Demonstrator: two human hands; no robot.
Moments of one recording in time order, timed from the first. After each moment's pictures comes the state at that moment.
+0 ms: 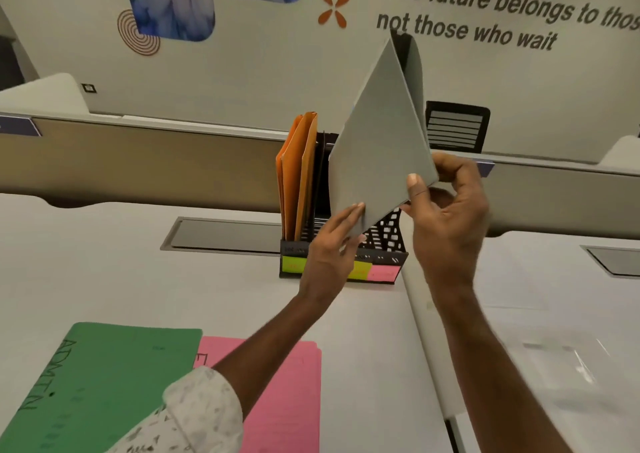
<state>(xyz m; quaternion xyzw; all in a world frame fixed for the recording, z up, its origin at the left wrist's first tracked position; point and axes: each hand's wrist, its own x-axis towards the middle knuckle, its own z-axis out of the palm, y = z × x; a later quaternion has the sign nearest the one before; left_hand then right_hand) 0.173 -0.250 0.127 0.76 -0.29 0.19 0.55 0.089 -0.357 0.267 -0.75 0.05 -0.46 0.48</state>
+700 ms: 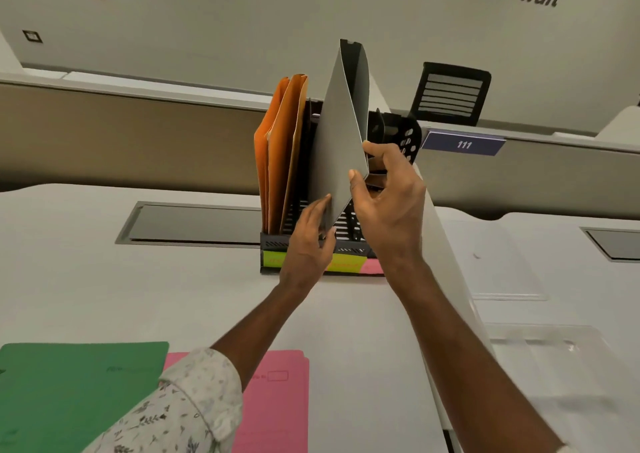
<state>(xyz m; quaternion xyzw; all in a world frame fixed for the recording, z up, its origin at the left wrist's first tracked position) 0.267 -0.269 0.043 0.82 -0.22 0.14 0.51 0.211 -0.366 0.198 -0.85 0.02 -0.40 0.34</state>
